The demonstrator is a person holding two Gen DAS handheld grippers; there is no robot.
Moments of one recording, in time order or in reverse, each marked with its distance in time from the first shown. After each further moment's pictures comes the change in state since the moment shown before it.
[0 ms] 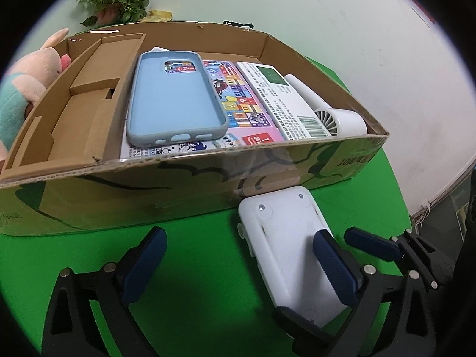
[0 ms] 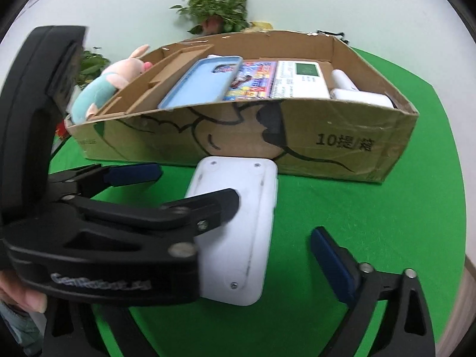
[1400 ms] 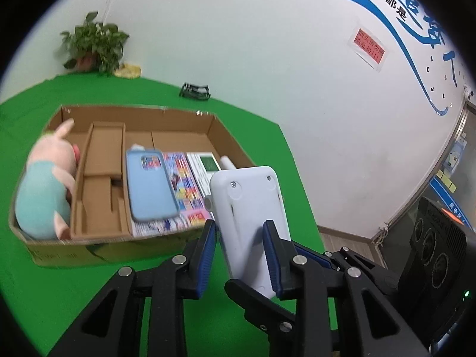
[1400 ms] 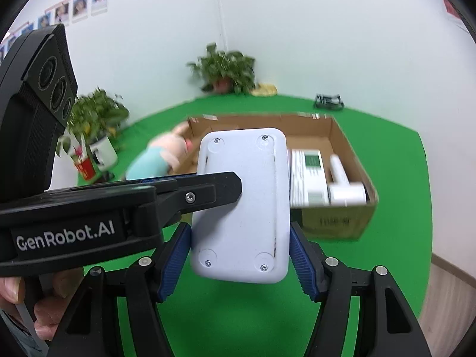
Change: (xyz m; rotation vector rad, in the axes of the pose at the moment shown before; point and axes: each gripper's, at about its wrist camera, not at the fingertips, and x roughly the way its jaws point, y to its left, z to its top) left arm -0.162 -0.020 0.016 0.059 -0.242 -0.208; right arm -0.121 0.053 0.030 -0.005 -0.282 0.006
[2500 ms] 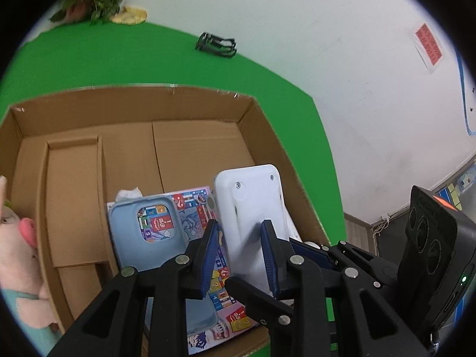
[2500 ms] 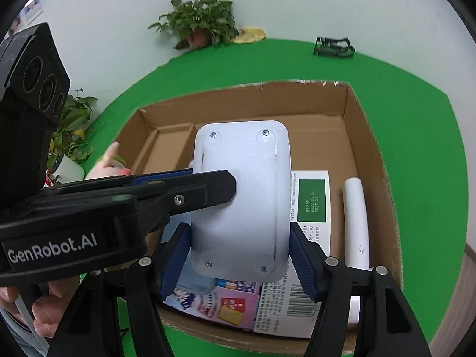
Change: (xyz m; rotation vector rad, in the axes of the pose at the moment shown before) left arm 0.175 0.086 0.125 -0.139 0.331 -0.012; right arm 0.210 -0.107 0.131 0.137 0.349 0.044
